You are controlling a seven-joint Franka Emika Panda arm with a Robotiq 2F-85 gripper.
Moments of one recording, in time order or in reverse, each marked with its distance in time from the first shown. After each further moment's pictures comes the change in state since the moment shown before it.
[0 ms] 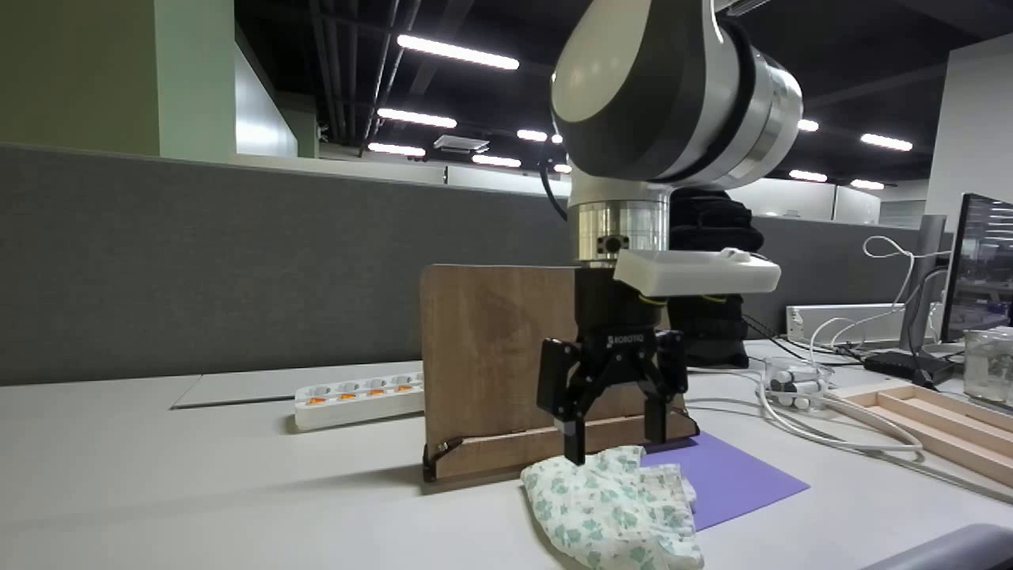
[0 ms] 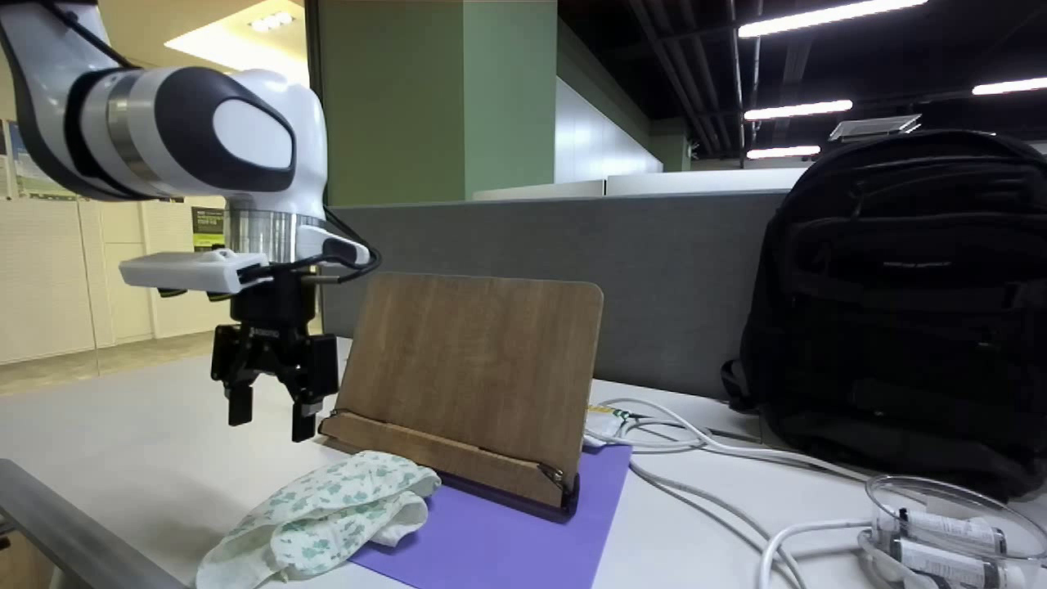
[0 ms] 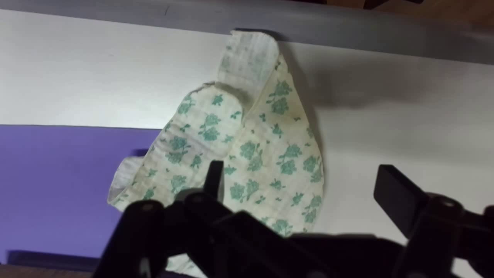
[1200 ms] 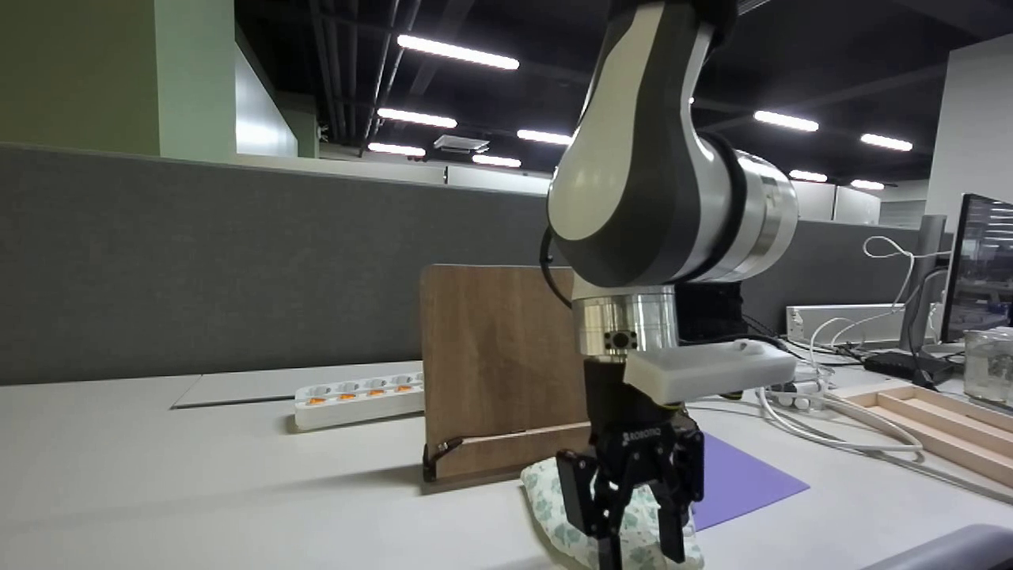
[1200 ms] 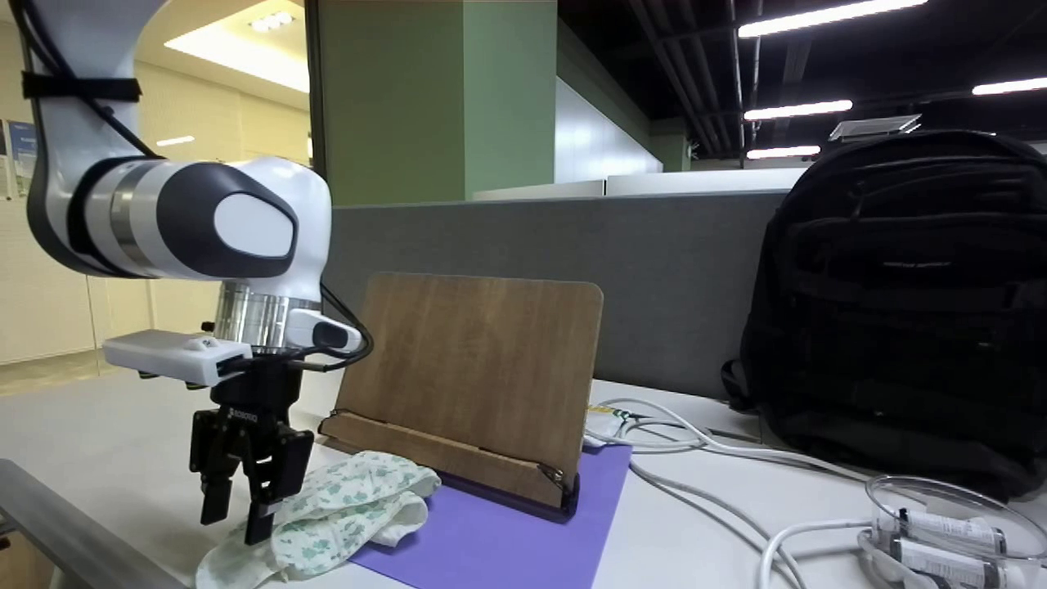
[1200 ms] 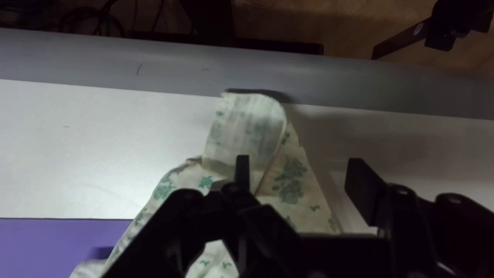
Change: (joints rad) arm 0.007 0.245 -0.012 0.021 0.014 0.093 0.001
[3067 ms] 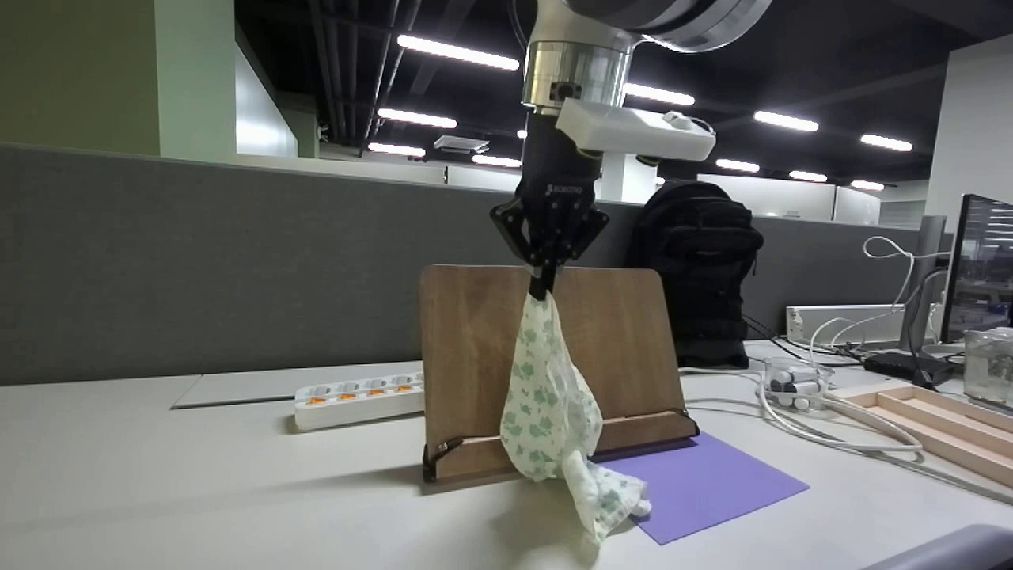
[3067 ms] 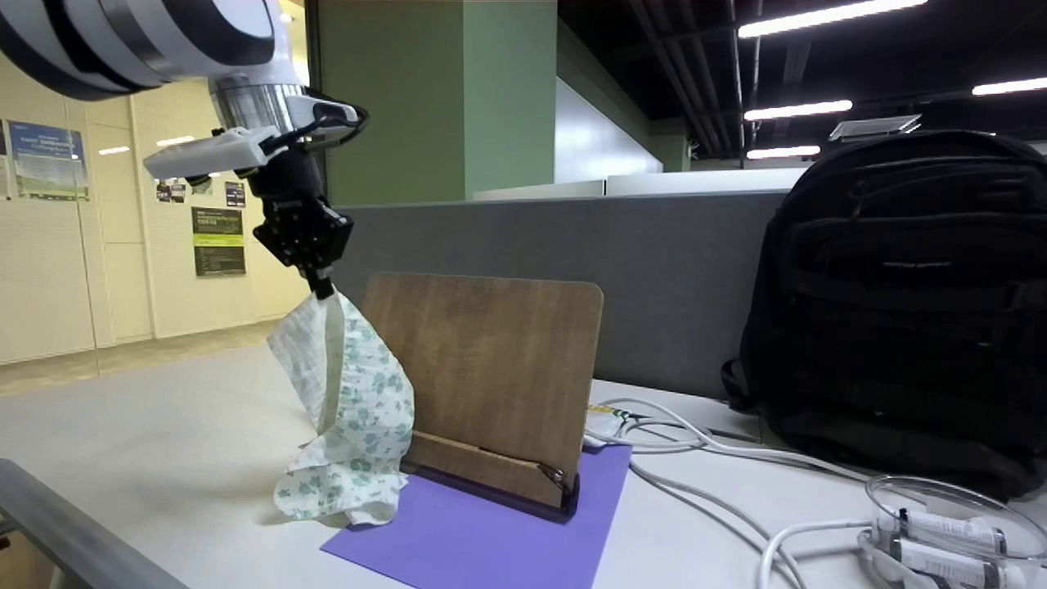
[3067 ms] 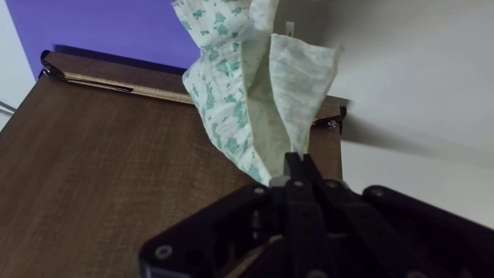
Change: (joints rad) arm 0.046 -0.519 0.014 0.047 -0.198 -0.075 0.145
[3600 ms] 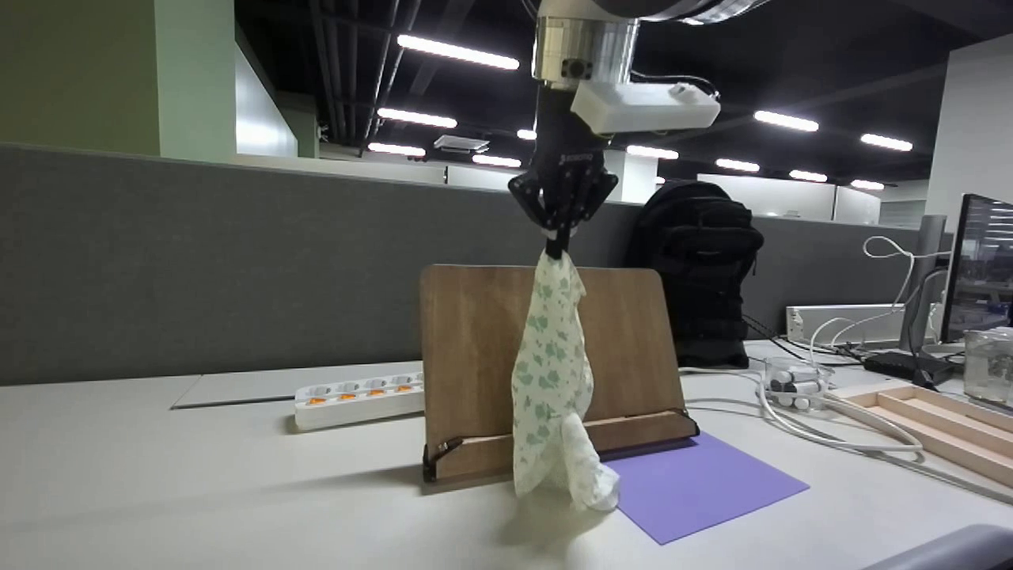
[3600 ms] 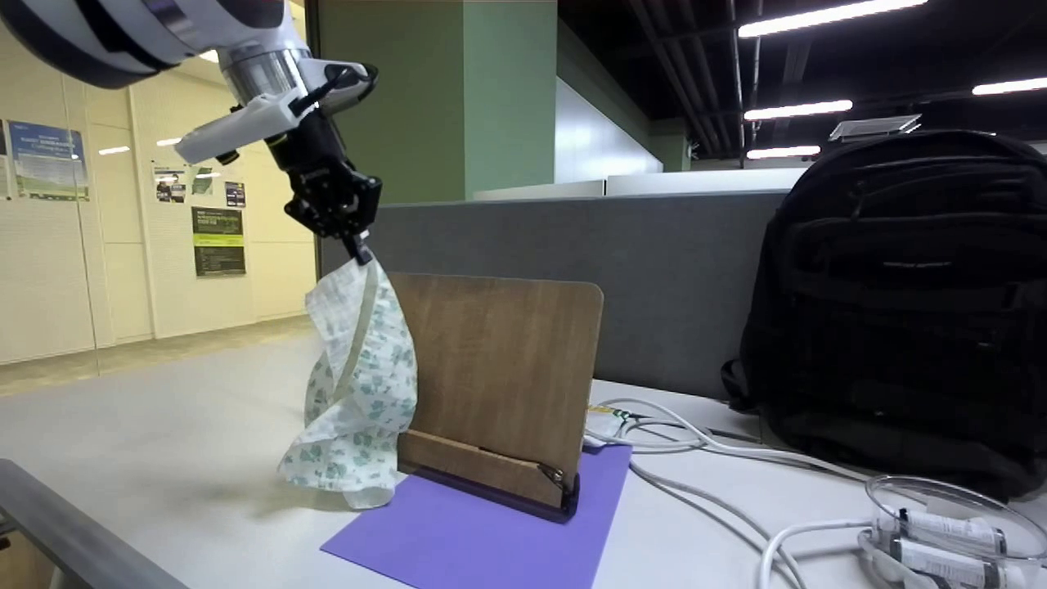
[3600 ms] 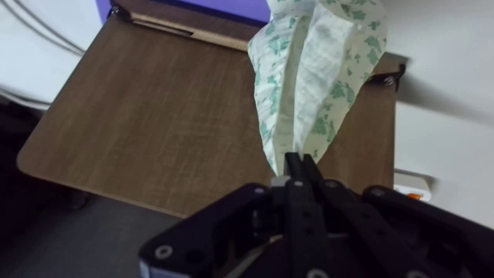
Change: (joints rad) arm -0.168 -0.060 0.105 0.028 -0.202 0.015 0.078
